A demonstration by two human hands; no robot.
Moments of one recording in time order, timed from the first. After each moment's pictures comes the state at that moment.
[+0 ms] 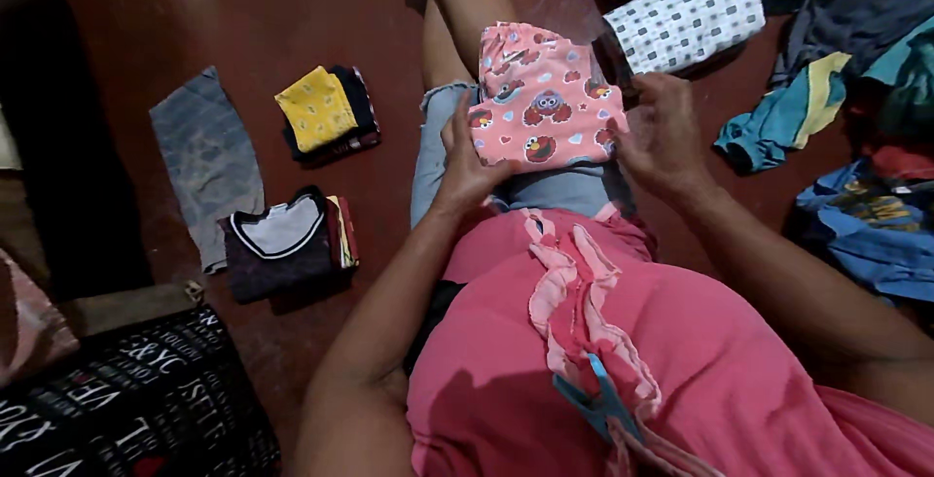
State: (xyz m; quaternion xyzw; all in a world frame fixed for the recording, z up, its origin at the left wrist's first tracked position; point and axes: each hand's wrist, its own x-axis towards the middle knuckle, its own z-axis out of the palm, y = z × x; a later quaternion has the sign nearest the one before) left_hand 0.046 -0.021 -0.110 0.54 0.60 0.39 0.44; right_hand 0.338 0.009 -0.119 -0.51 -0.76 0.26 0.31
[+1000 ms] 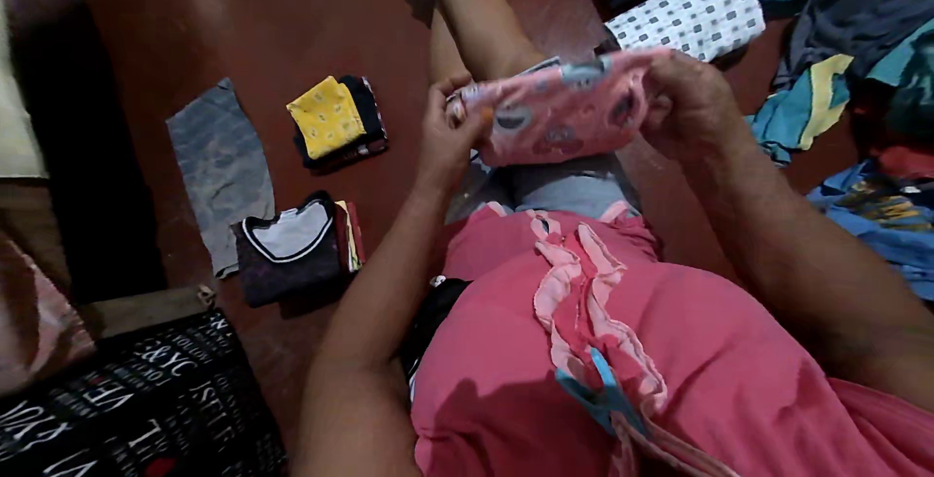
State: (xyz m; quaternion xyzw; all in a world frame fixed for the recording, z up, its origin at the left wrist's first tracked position) left_hand 0.032 0.003 -0.074 0.52 0.52 0.49 0.47; right_hand 0.331 0.042 -0.089 -0.38 -0.47 0.65 0.46
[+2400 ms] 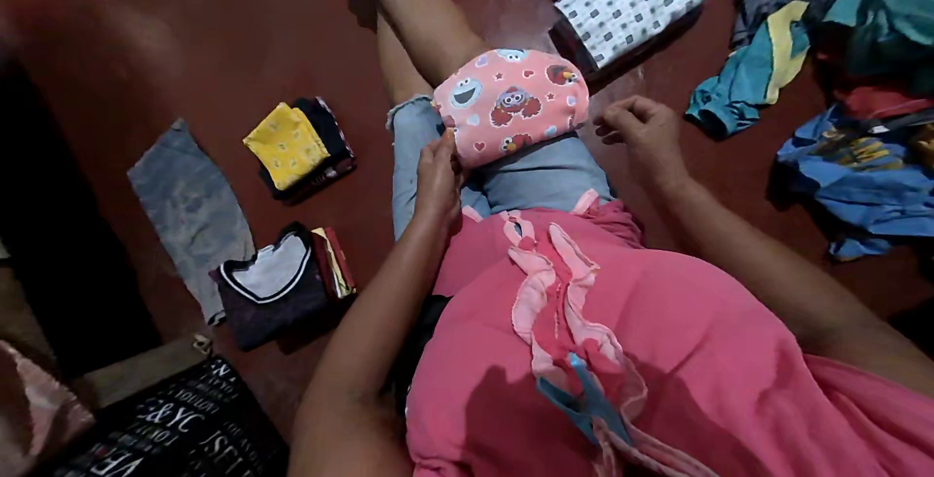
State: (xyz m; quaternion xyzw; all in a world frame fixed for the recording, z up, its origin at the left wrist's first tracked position) left_hand 0.064 -0.005 -0.118 0.30 0.65 0.42 0.56; right_hand 0.351 0.000 -0.149 -0.59 -0.48 0.48 0.44
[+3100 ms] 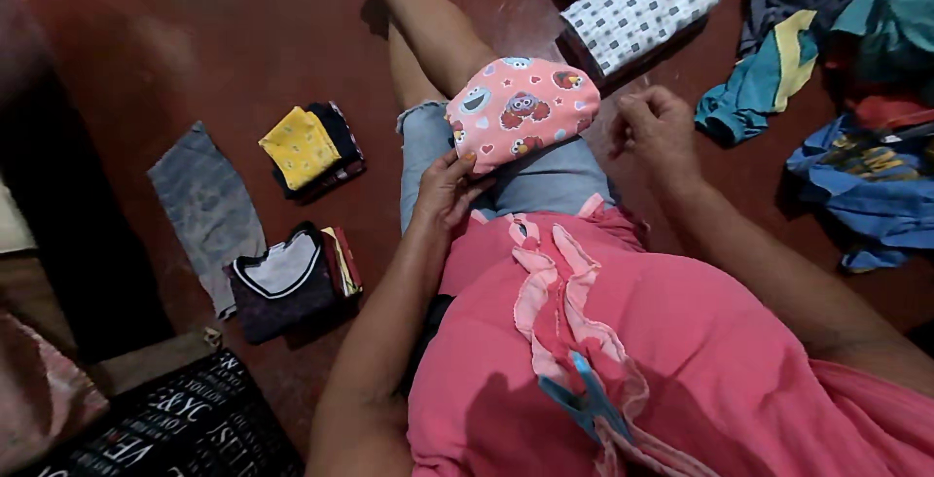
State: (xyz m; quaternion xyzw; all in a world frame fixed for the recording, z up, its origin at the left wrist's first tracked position) left_hand 0.053 -0.012 -0.113 0.21 0.57 0.44 0.67; right_hand 0.343 0.000 -0.114 -0.60 -0.46 0.50 0.43
